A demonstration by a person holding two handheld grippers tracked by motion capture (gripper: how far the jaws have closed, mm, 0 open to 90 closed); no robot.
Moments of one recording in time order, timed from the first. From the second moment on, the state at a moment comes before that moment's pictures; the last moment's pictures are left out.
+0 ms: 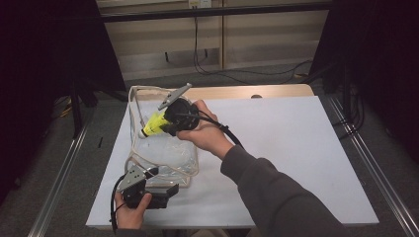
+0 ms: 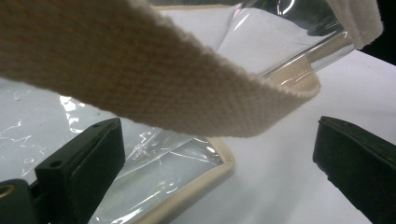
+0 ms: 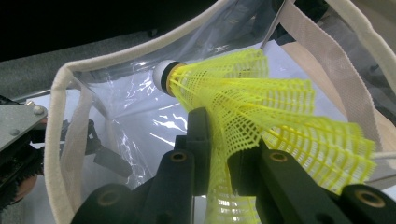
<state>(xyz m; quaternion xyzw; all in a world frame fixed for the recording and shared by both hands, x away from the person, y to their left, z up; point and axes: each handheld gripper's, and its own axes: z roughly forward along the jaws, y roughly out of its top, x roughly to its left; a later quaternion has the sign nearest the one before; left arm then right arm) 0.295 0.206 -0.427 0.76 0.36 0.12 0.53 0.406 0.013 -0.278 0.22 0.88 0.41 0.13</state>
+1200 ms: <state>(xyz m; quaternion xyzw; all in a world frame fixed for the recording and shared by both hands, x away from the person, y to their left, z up) 0.295 0.206 -0.427 0.76 0.36 0.12 0.53 0.410 0.037 -0.297 0.22 0.89 0.39 0.12</state>
